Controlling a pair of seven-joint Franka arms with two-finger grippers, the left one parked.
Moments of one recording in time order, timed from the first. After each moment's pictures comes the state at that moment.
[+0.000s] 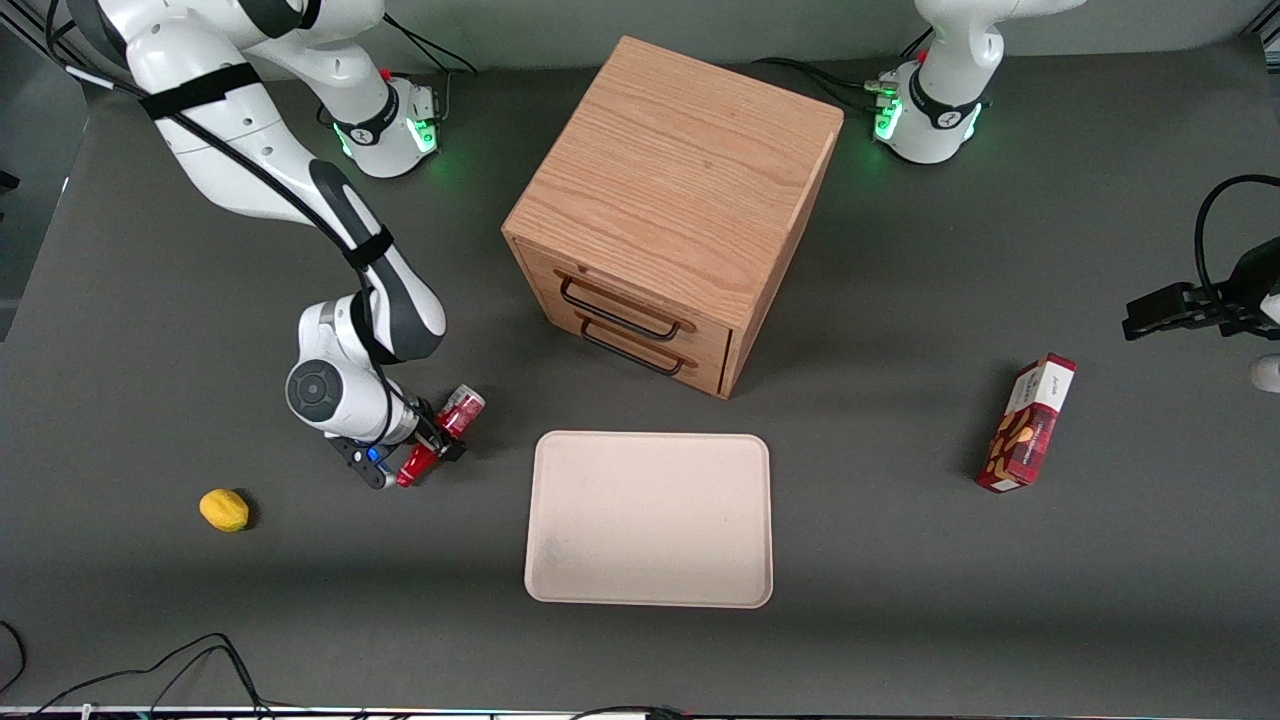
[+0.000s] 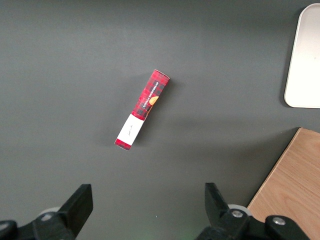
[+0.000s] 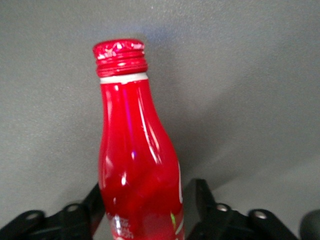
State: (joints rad) arm 0.19 0.62 0.06 -1.89 0.06 2.42 0.95
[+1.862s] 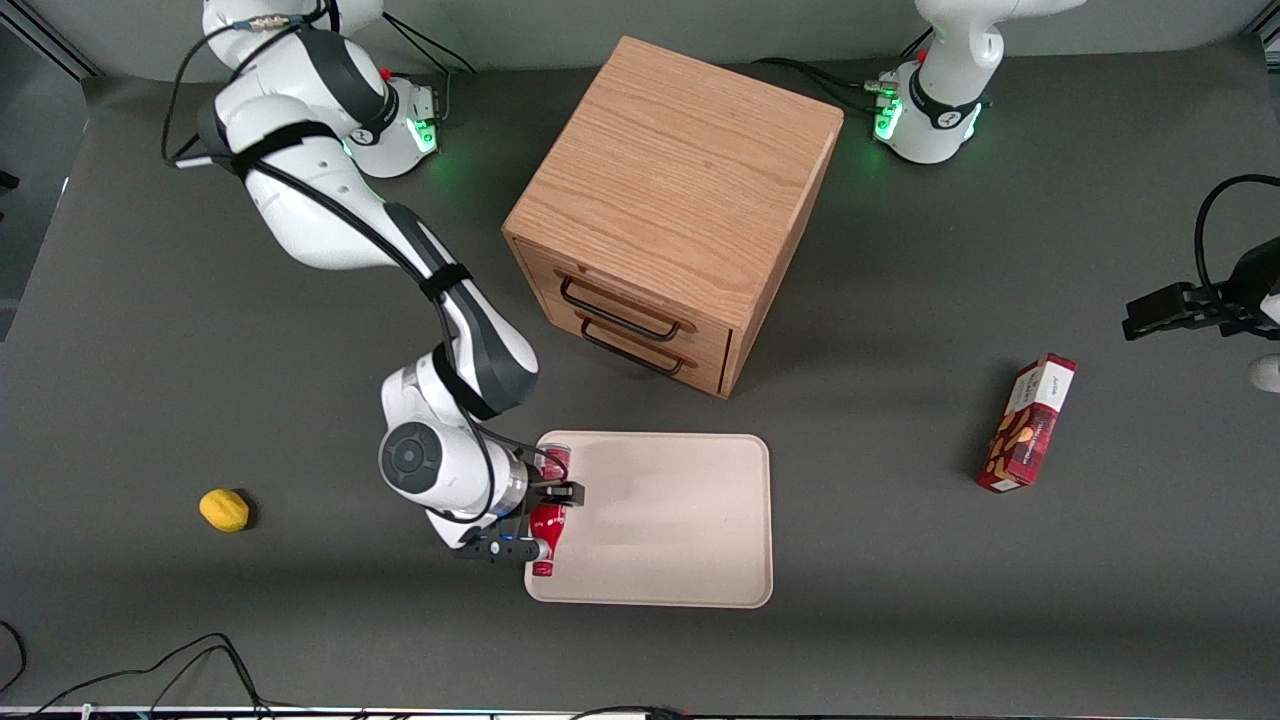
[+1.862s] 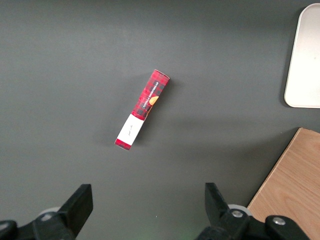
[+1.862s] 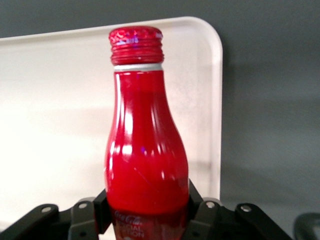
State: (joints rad) arm 0.30 1.05 0.21 -1.04 0.03 2.17 0.46
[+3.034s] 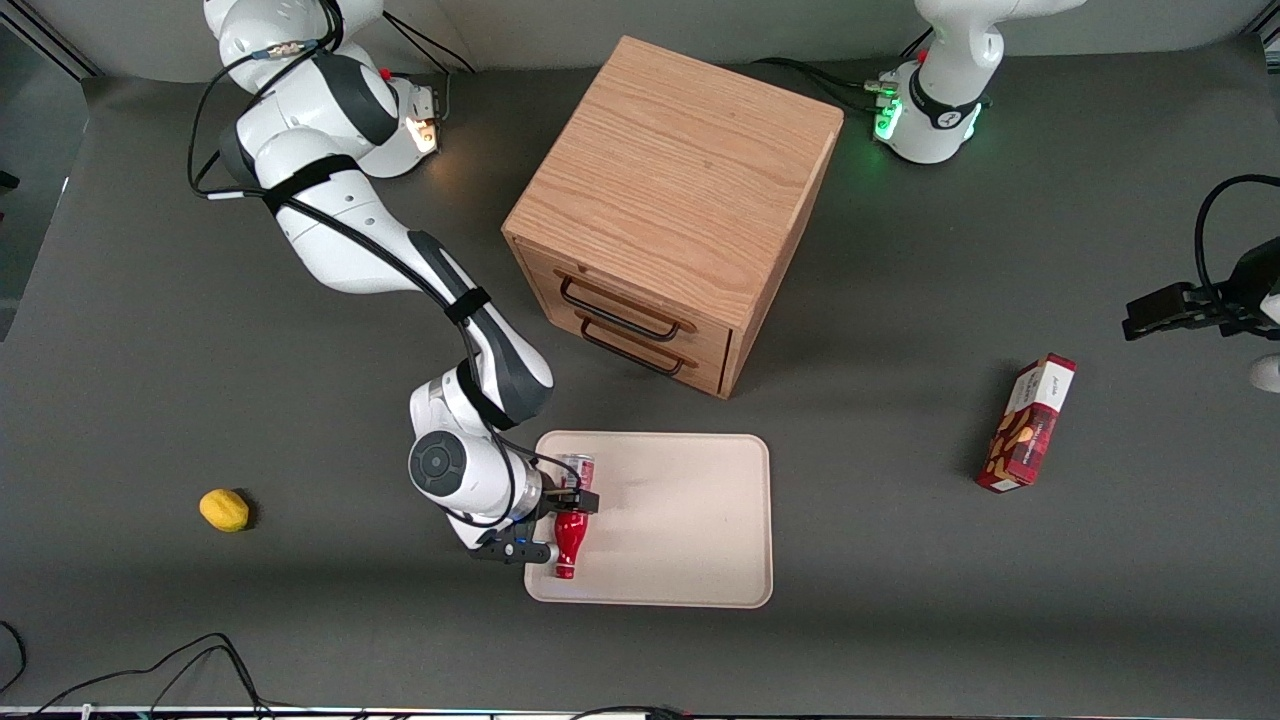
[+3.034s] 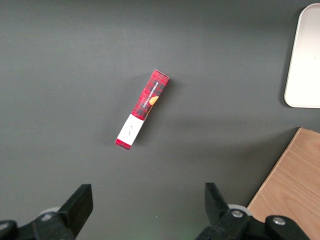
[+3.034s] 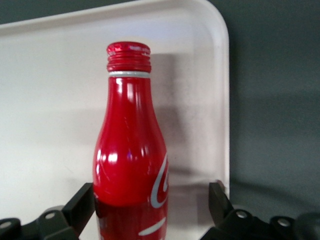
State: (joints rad) arm 0.30 1.11 0.21 -1.04 0.02 2.26 0.47
